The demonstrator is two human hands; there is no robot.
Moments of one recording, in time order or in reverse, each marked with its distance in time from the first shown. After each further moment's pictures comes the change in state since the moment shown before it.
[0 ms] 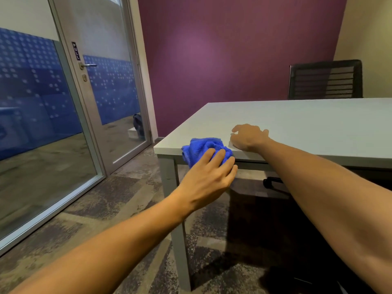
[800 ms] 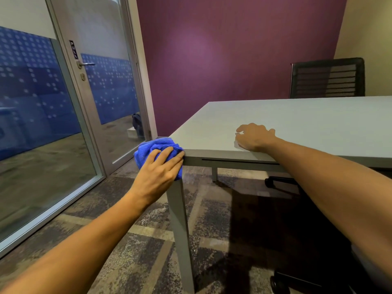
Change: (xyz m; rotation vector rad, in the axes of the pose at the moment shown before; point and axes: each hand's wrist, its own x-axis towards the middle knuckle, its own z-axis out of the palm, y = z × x) left_hand -0.092 -0.078 0.048 0.048 -0.077 -0.206; right_hand 0.008 0.003 0.006 -0.020 0.017 -0.038
